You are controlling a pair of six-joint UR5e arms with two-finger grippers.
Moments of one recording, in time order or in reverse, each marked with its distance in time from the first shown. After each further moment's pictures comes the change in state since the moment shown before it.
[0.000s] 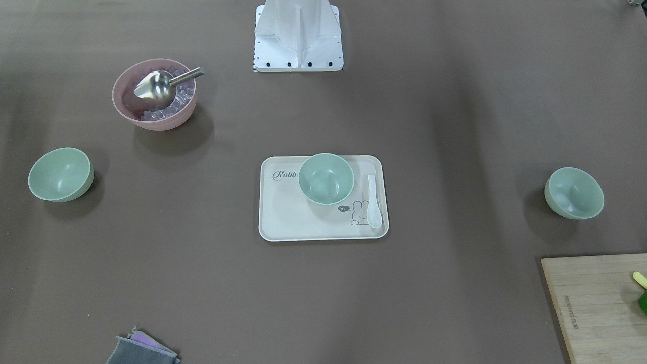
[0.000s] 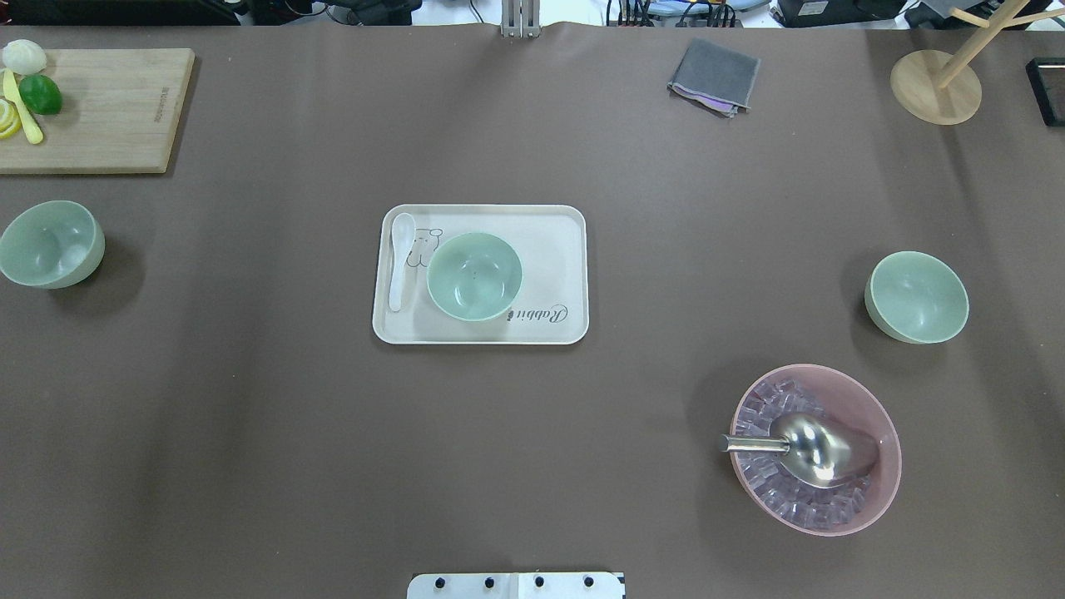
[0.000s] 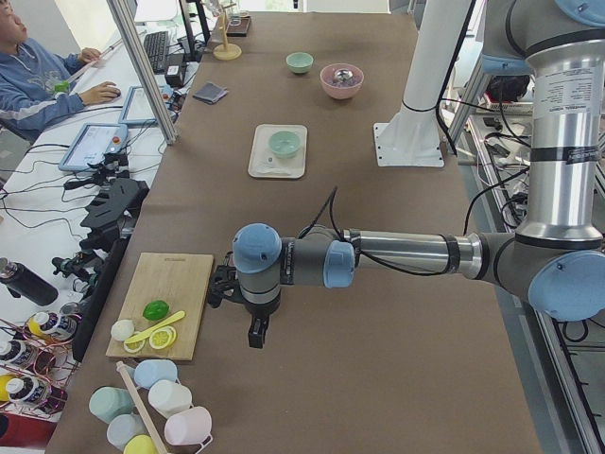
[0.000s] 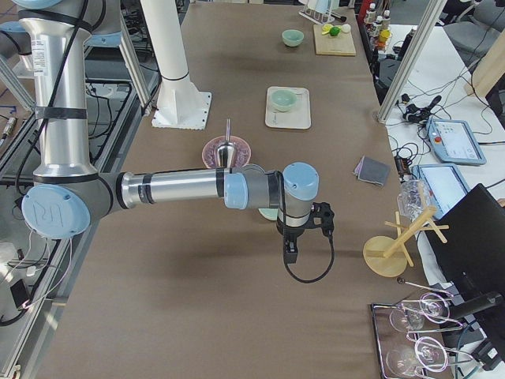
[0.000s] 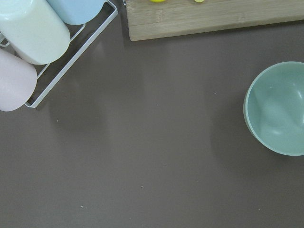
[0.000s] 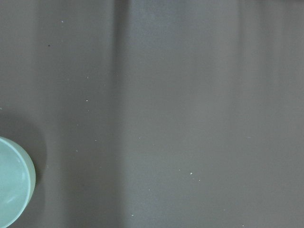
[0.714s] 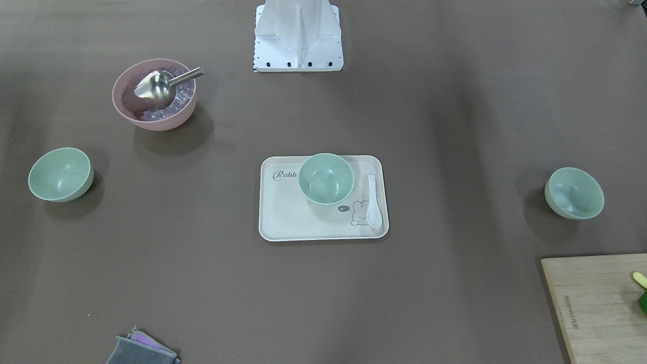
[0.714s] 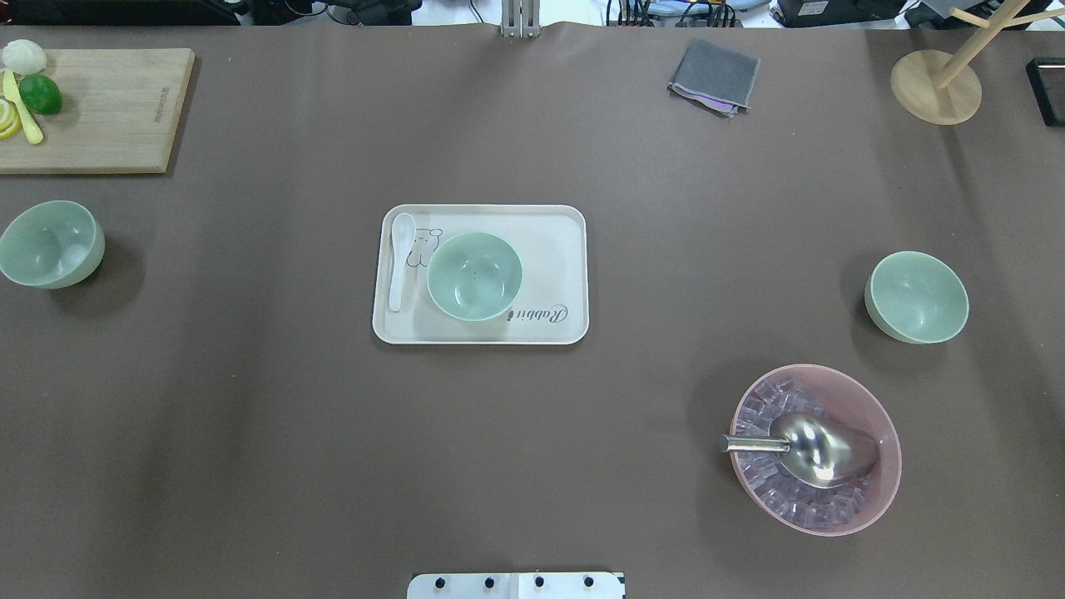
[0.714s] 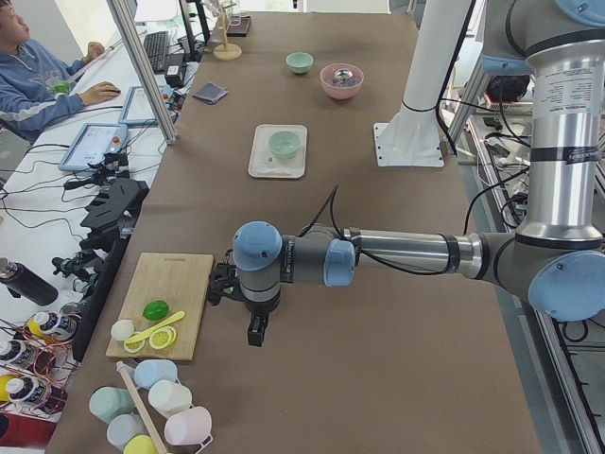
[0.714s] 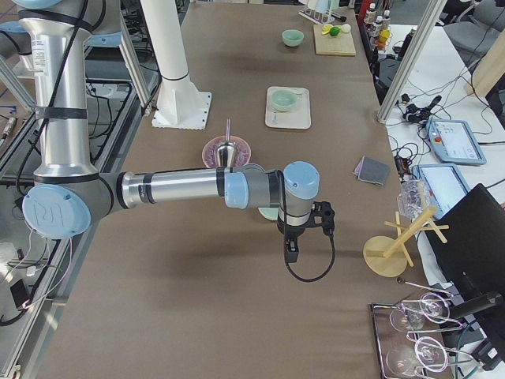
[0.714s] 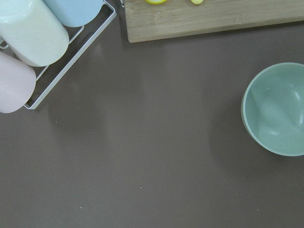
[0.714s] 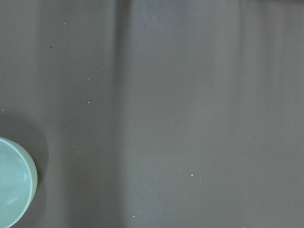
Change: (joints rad) left arm 0.000 0.000 -0.006 -0.006 0.000 0.000; right arm 0.000 0.003 0.002 0.000 0.002 -0.001
